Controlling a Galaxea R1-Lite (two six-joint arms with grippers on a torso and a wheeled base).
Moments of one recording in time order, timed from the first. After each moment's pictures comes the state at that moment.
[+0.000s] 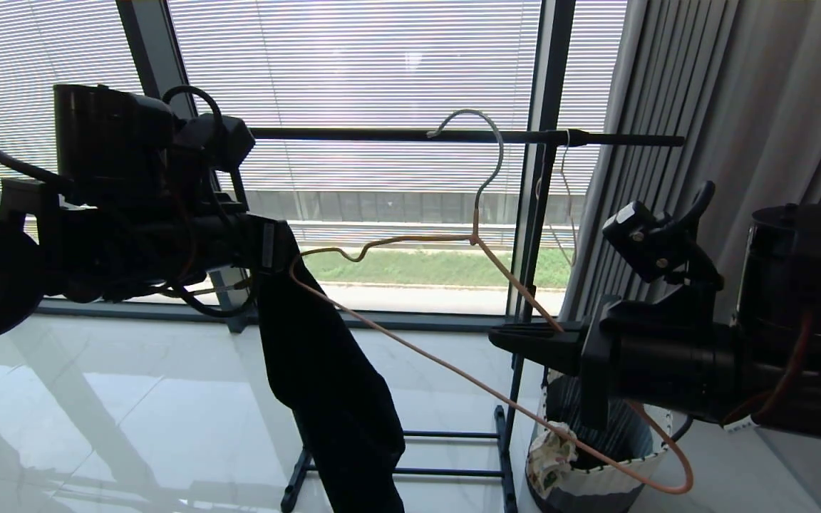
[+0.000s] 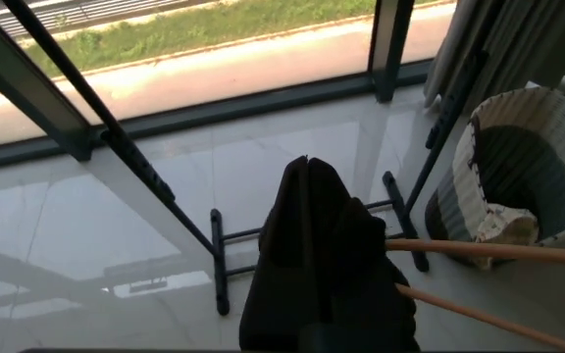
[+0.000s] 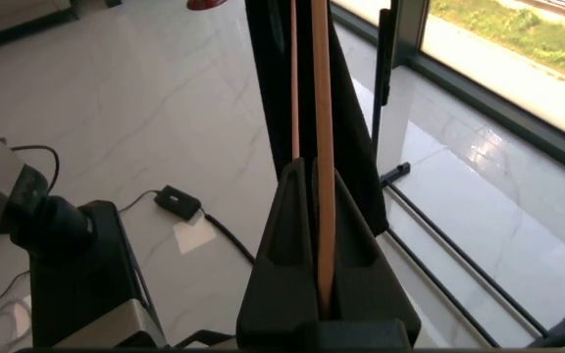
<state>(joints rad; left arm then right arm) -0.31 1.58 -1.13 -0.09 0.06 0.13 0.85 1.52 -0.78 -0.54 0.32 0.18</state>
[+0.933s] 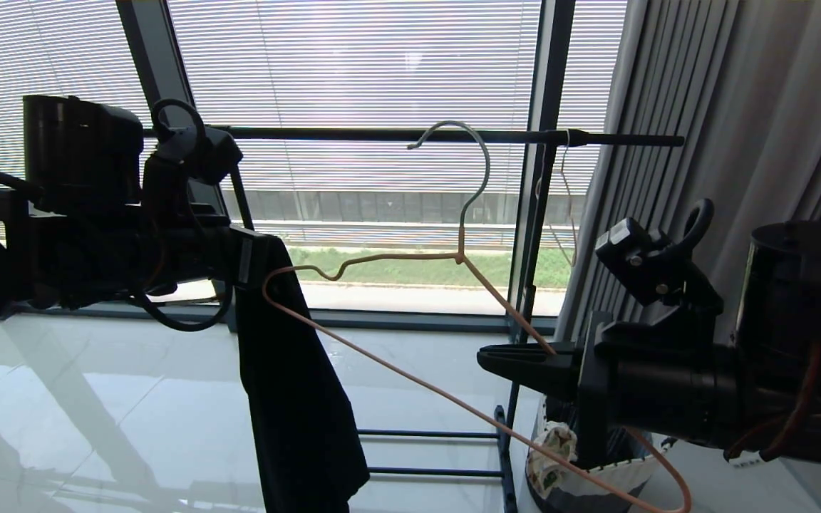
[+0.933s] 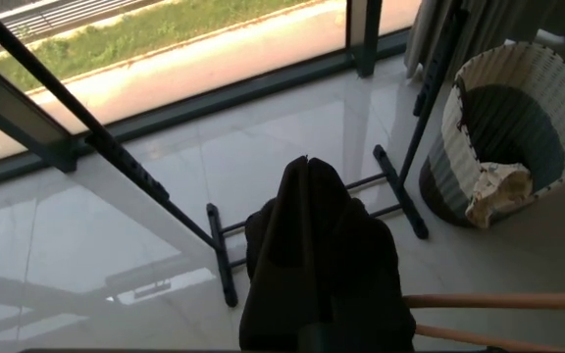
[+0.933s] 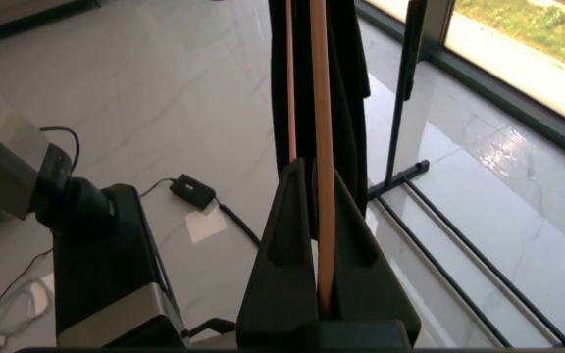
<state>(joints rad) -0.24 1.55 -1.10 -0.05 -0.09 0.20 0.90 1.52 -0.75 -0.57 0.32 0.18</state>
